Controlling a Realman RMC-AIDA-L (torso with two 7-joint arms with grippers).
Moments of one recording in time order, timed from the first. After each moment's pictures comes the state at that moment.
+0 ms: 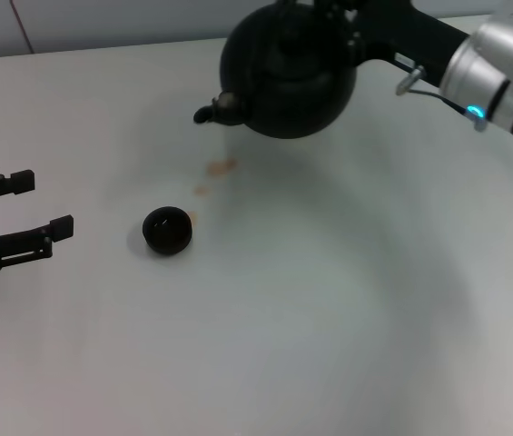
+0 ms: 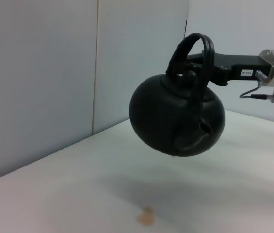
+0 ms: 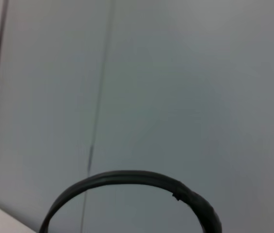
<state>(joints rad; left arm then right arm) -0.32 -2.06 0.73 0.92 1.92 1.59 -1.37 0.64 2.08 -0.84 -0.37 -1.26 -1.08 0.73</state>
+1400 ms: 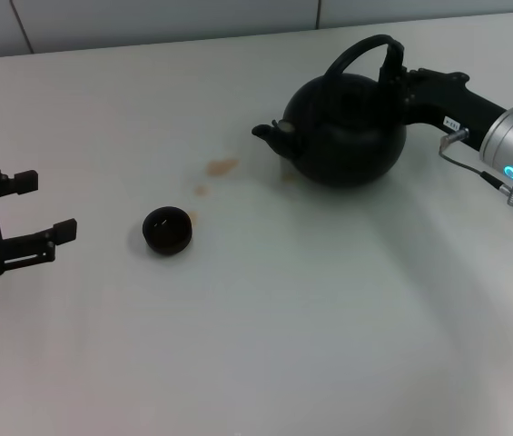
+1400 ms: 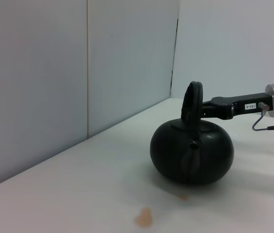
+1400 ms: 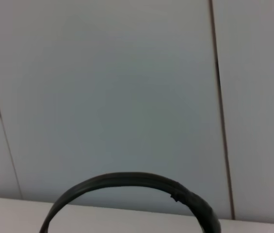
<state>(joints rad) -0.32 -2.06 0.73 0.92 1.92 1.59 -1.32 0.55 2.08 -0.80 -0.28 -1.25 -0.94 0.88</state>
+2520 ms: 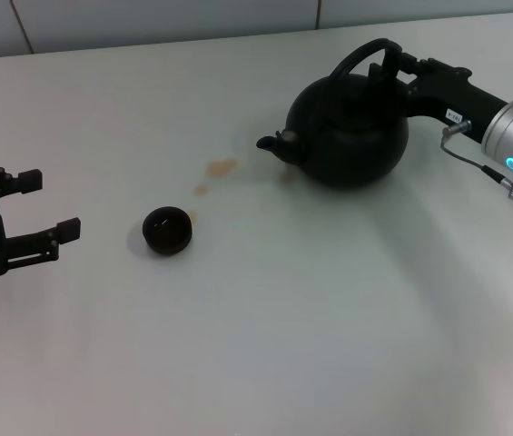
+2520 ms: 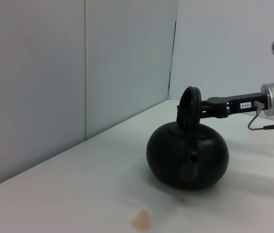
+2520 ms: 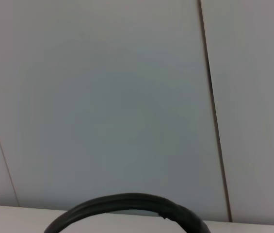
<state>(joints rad) -0.33 -2.06 0.73 0.91 1.92 1.59 -1.32 0.56 2.08 -0.81 -0.31 -1.26 -0.91 0.95</state>
